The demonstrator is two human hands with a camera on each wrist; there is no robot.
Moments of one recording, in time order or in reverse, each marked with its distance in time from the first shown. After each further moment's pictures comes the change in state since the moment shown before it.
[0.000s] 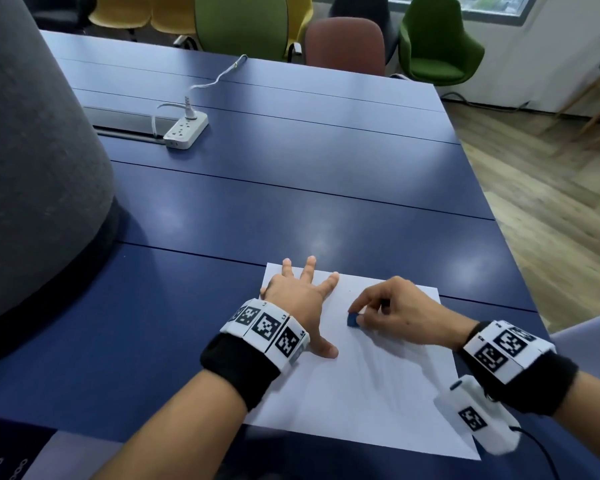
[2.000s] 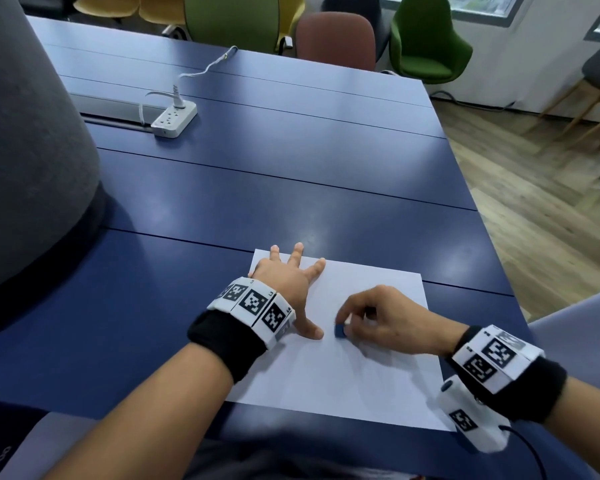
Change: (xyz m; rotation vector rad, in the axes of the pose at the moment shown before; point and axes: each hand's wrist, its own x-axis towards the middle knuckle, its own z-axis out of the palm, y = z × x) left_hand -0.002 0.001 -0.003 0.038 -0.015 -0.013; right_hand -0.028 0.001 0.014 -0.054 -0.062 -0.128
